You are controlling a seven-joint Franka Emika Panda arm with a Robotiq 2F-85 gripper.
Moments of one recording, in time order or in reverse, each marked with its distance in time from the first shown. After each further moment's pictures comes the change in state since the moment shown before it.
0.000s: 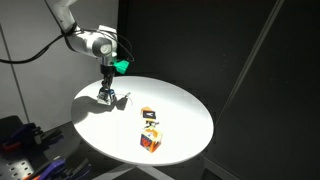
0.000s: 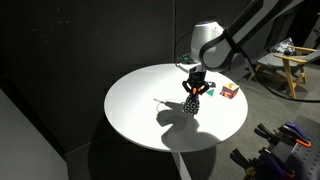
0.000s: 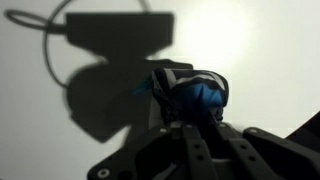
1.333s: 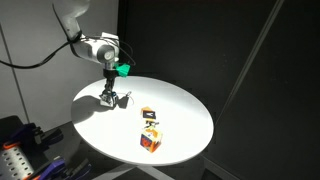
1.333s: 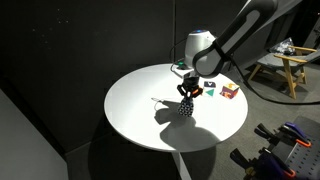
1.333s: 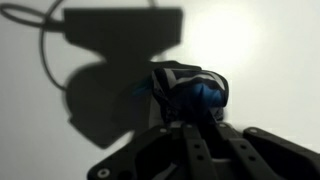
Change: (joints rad) arm 0.011 0.121 -0.003 0.093 -0.029 0.041 0.000
